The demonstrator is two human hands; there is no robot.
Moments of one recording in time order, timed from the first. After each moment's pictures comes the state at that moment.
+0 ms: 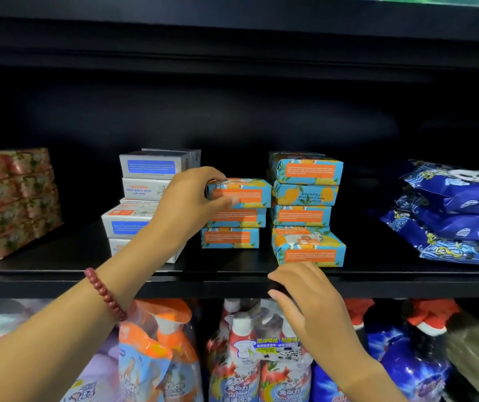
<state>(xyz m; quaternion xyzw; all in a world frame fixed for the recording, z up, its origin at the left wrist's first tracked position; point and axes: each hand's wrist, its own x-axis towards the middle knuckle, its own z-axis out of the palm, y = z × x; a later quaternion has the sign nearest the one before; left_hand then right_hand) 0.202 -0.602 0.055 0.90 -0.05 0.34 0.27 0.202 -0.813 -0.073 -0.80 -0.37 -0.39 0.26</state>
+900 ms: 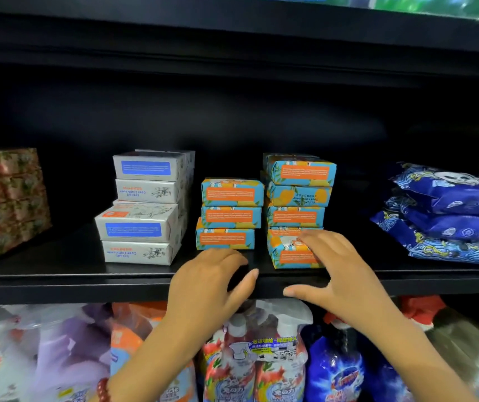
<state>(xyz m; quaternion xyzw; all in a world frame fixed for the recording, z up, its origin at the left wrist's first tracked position) 0.169 -0.634 -0.041 0.90 -0.13 0.40 0.12 0.213 -0.852 -0.025 -0.88 -0.30 -0.30 0.20</state>
